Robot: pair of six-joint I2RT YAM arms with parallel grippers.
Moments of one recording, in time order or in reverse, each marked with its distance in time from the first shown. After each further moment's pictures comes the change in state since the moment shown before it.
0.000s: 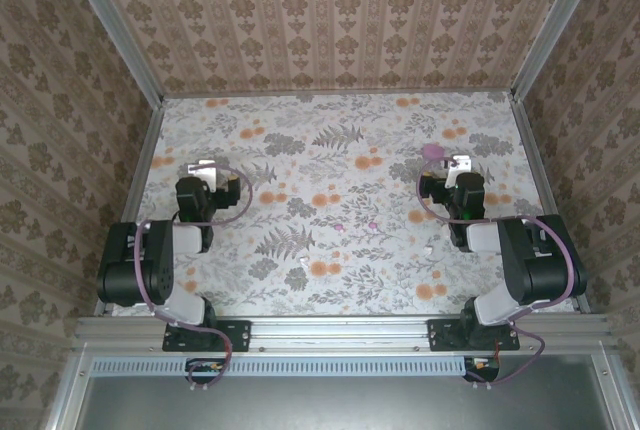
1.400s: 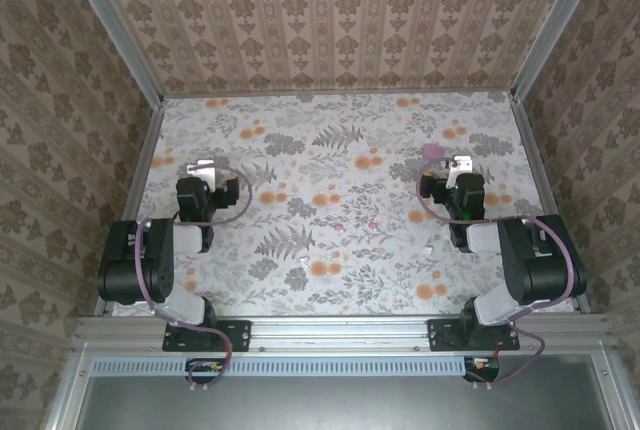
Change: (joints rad) left arm -0.001 0.025 0.000 0.018 -0.032 -0.007; right arm 0.000 0.002 -0.010 0.018 0.031 0.003
